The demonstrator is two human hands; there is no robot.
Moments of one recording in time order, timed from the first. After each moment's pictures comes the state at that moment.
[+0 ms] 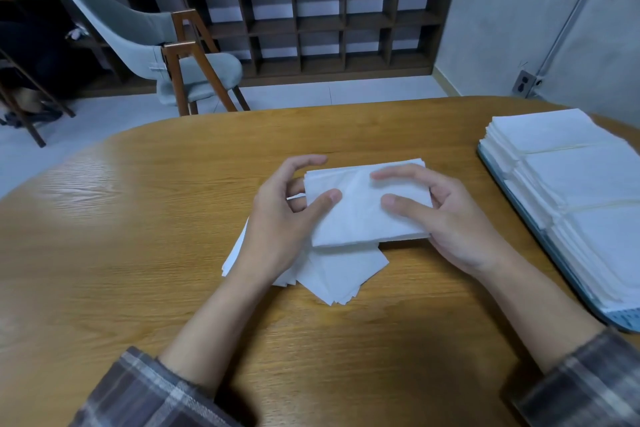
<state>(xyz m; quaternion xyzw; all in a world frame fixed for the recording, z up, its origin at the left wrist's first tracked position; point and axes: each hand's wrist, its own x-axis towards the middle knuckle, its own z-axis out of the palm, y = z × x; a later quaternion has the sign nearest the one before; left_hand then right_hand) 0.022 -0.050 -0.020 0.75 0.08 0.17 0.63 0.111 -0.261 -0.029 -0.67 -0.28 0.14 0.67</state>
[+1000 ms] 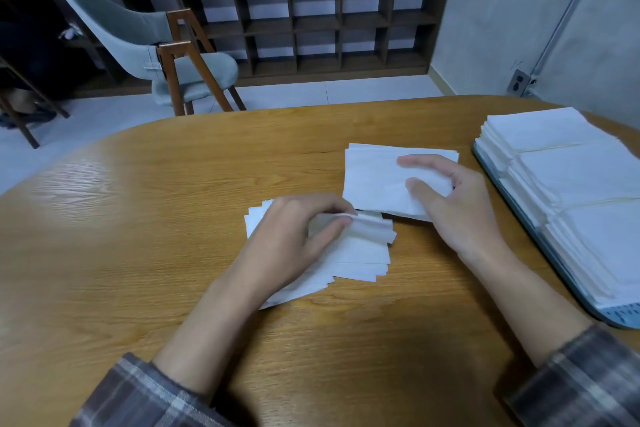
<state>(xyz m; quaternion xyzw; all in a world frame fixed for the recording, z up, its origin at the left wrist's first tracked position) 0.023 -0.042 -0.036 0.92 -0.10 0.17 0.34 0.125 -0.265 -0.040 -0.79 -0.18 -0.05 0.58</state>
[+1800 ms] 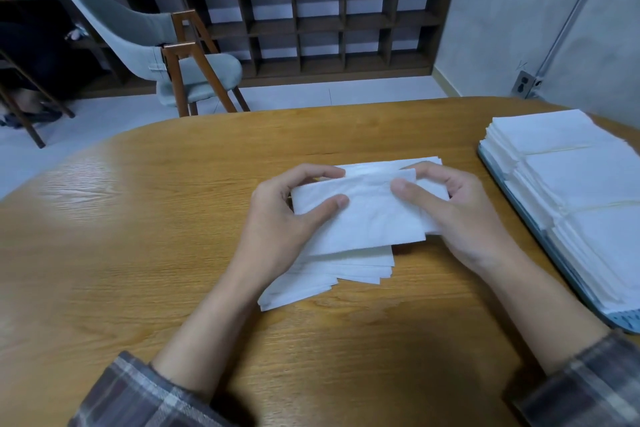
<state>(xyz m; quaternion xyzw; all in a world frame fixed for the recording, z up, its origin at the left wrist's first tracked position) 0.021 -0.040 -0.021 0.82 0.02 0.20 0.54 0.115 -0.265 -0.028 -0.71 -0.21 0.08 0.67</state>
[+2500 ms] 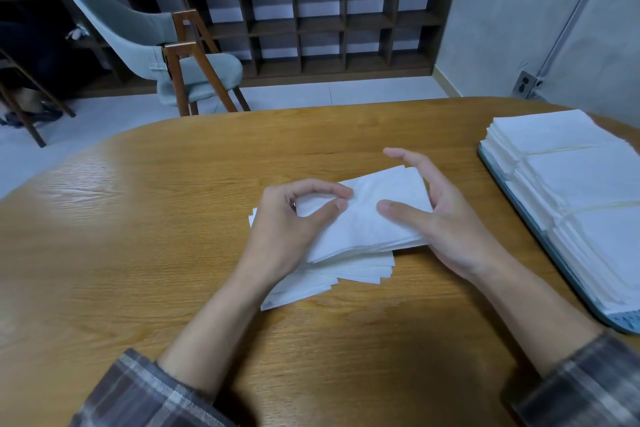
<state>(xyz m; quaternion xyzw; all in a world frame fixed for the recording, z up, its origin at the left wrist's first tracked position) 0.020 -0.051 -0.023 0.81 0.04 0.17 0.56 0.110 -0.257 -0.033 -0.68 -0.25 0.15 0.67</state>
